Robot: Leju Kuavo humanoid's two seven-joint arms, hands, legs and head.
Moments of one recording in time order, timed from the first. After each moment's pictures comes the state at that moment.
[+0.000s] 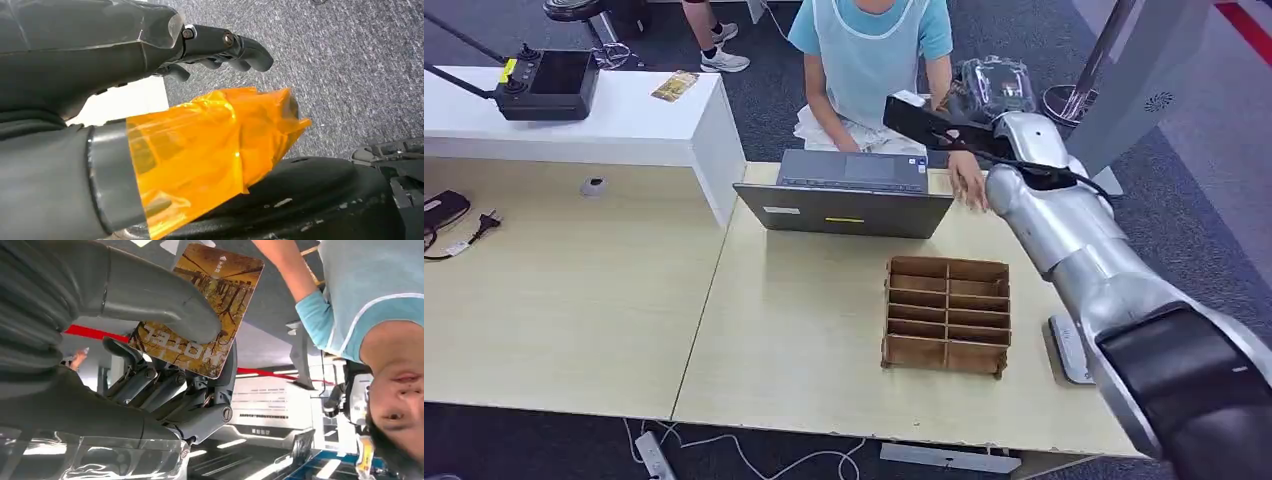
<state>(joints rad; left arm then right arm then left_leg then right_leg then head) -0.08 -0.22 1.03 -0.23 -1.44 0.21 0.10 -1.19 -0.01 0.63 -0.62 1.08 -0.09 0.10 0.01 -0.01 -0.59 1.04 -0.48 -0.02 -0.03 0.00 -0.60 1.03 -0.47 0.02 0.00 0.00</state>
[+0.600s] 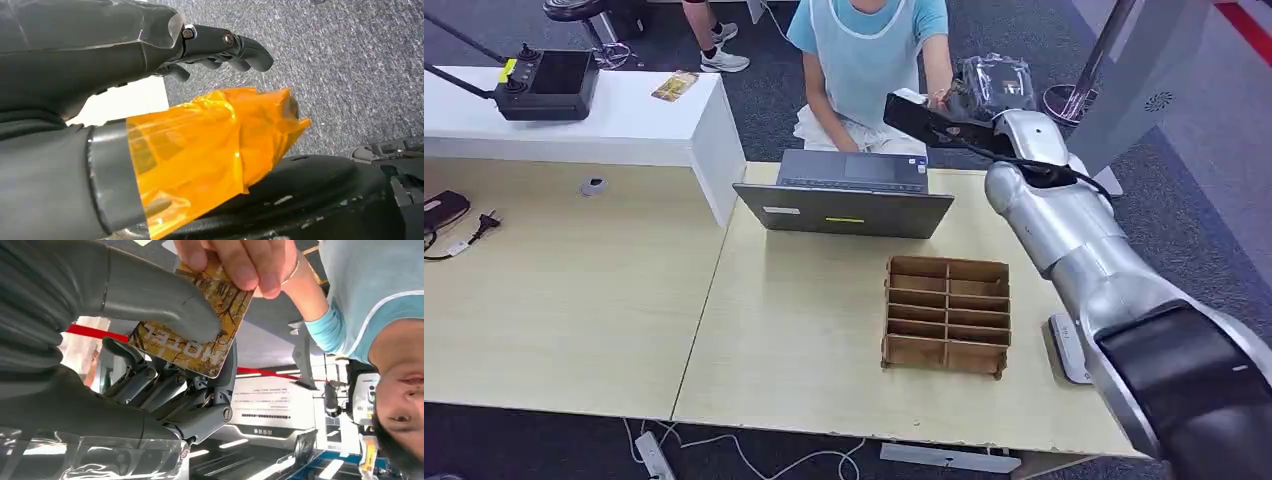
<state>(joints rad) -0.08 -0.22 1.03 -0.23 -1.44 0.21 0.10 -1.19 0.00 0.60 -0.61 1.10 -0.09 0.10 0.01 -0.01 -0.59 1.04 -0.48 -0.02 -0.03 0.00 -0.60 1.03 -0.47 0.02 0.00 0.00</state>
